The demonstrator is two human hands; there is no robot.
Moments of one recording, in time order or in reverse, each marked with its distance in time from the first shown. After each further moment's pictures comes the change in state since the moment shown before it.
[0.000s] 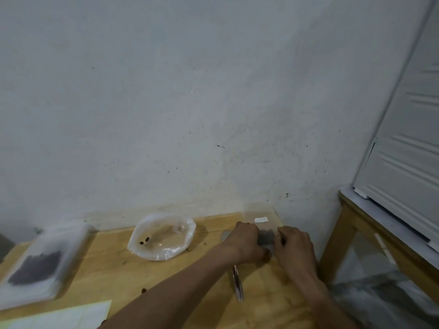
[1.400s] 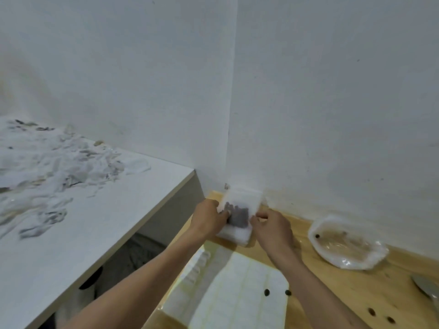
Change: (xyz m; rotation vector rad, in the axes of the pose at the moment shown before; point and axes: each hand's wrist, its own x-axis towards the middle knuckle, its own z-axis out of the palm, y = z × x) left_hand -0.262 -0.323 -0.114 -0.307 0.709 -0.760; right_hand -0.136 -0.358 0.136 0.322 -0.524 -0.320
